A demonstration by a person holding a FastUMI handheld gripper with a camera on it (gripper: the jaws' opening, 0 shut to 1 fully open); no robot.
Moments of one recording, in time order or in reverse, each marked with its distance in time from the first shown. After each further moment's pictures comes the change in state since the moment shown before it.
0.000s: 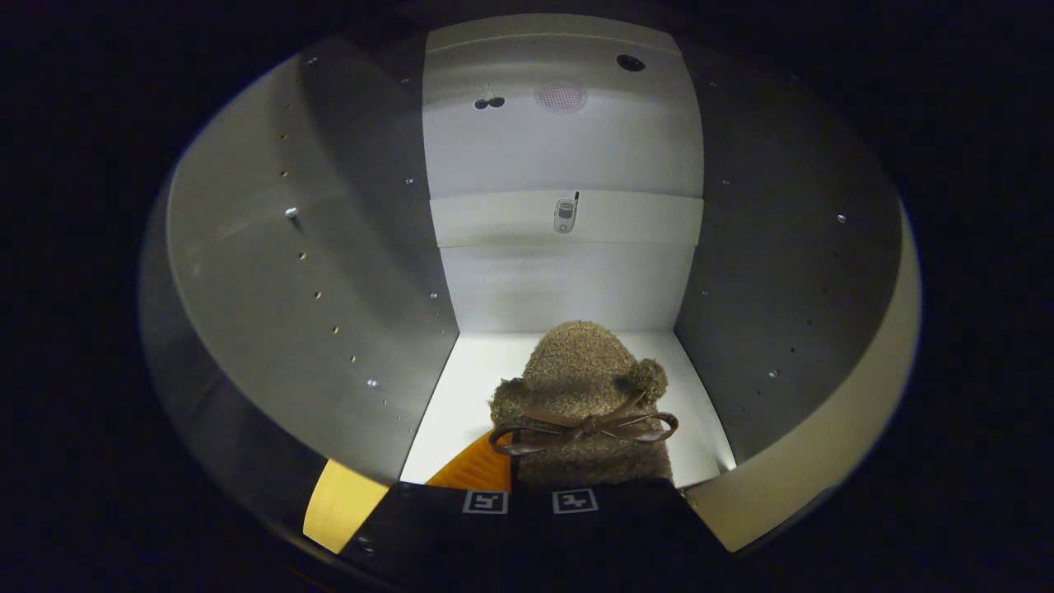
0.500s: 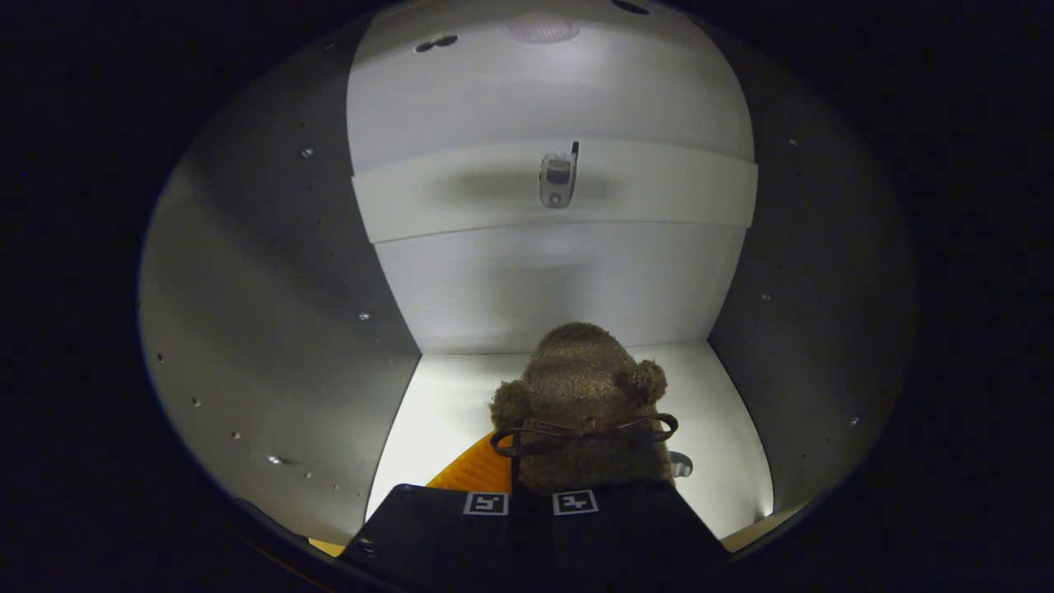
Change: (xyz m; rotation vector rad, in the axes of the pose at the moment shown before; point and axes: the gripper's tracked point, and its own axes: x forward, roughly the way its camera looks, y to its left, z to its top) arm 0.125 -0.019 -0.004 0.039 0.067 -0.036
